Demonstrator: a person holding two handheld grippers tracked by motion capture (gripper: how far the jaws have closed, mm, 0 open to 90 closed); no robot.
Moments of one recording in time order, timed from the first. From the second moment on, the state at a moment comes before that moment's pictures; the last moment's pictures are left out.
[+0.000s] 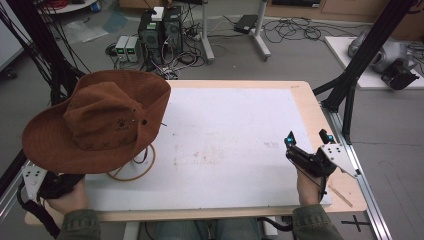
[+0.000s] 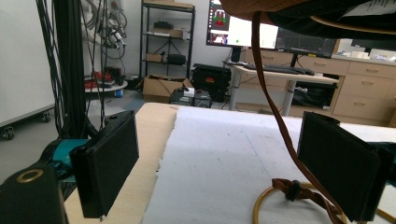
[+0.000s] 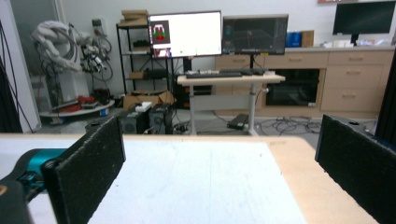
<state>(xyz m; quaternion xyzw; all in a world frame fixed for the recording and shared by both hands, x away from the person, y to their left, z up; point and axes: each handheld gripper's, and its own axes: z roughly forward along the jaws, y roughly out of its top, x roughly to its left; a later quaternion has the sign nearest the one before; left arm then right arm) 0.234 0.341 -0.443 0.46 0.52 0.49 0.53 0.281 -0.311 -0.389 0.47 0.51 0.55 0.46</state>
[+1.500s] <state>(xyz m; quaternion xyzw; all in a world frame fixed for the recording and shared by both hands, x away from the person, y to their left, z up) 0.232 0.338 -0.441 0.46 0.52 0.49 0.53 0.291 -0.320 -0.425 0.52 0.52 0.51 0.44</state>
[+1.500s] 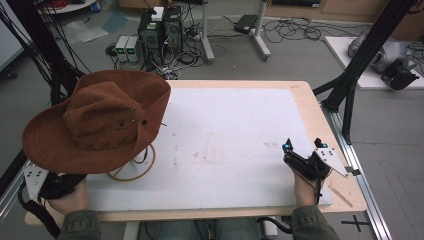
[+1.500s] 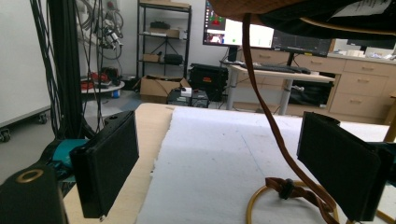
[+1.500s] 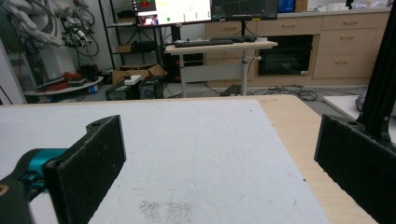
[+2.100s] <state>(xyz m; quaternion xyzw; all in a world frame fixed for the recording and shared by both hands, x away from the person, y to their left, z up) 0.233 0.342 -0.443 0.46 0.53 0.48 0.53 0.293 -0.319 -0.428 0.52 0.53 0.51 0.44</state>
